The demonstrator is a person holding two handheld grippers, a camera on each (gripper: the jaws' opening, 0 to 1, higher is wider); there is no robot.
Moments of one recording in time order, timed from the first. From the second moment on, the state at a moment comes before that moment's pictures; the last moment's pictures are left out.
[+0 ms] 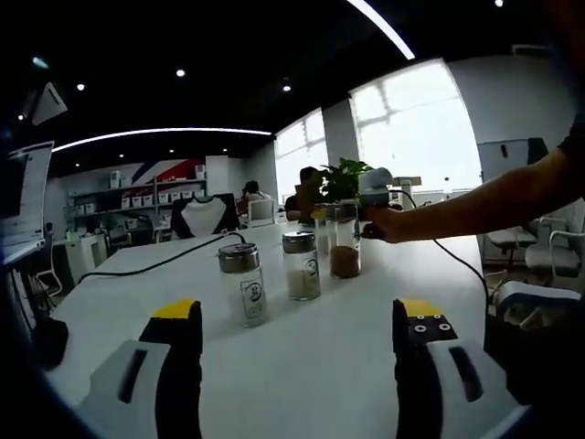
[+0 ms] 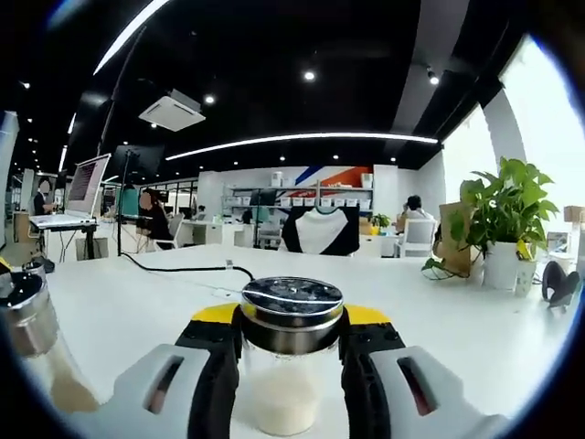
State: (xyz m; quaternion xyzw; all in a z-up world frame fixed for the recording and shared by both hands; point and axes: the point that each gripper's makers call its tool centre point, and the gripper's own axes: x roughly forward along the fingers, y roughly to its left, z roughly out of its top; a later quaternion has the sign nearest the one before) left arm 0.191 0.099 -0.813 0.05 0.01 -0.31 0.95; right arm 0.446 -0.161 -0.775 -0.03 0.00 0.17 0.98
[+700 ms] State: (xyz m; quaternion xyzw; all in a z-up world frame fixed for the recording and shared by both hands) left arm 0.182 0.084 -0.802 0.02 0.00 -0.33 0.94; right arm 0.387 -0.171 -0.760 0.06 0.01 0.24 0.97
